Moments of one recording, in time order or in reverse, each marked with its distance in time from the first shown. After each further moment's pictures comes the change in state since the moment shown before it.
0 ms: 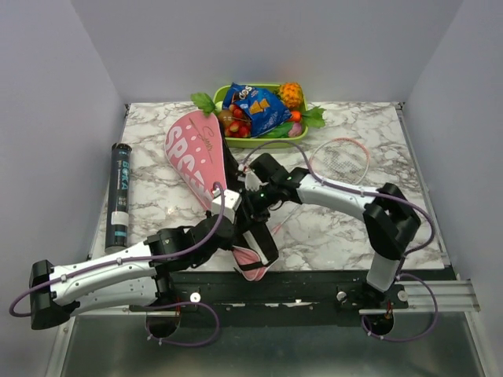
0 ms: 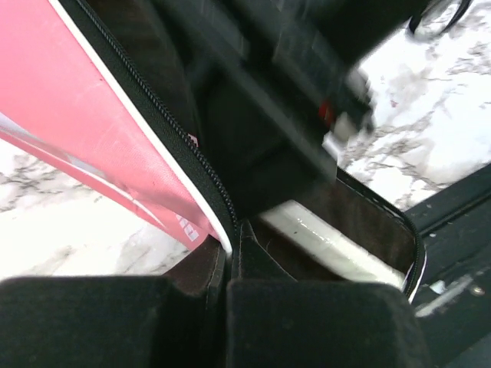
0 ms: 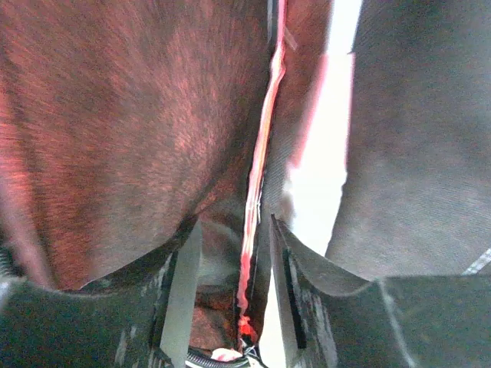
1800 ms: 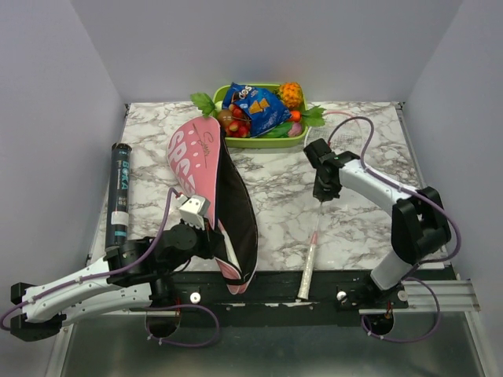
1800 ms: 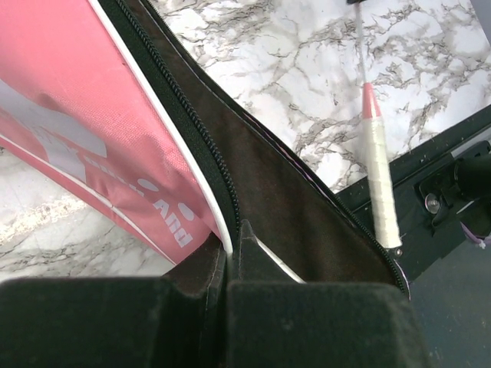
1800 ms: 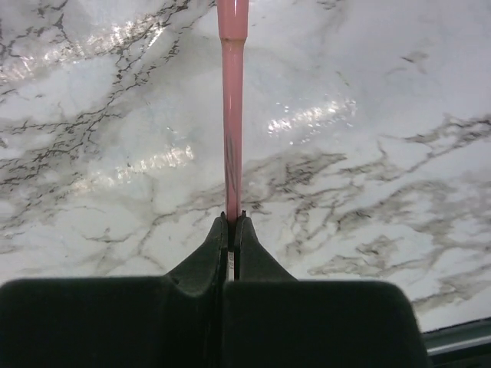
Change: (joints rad) left arm -0.020 -0.359 -0.034 -0.169 0.039 -0.146; right arm -0.381 -0.150 -0.116 -0.365 0.999 0.021
